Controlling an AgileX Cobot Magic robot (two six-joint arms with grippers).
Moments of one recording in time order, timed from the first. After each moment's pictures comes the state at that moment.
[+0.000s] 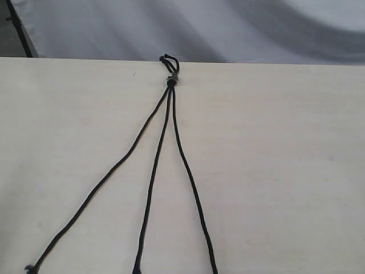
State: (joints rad) left arm 0.15 0.00 0.00 -0.22 -0.09 -0.27; right arm -0.12 0.01 0.00 0.27 -0.12 0.14
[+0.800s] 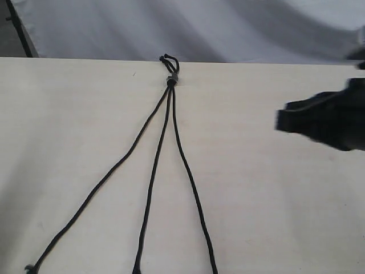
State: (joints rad) left arm 0.15 0.73 -0.44 0.07 0.09 -0.28; right arm 0.34 1.00 -0.59 0.12 0.26 0.13
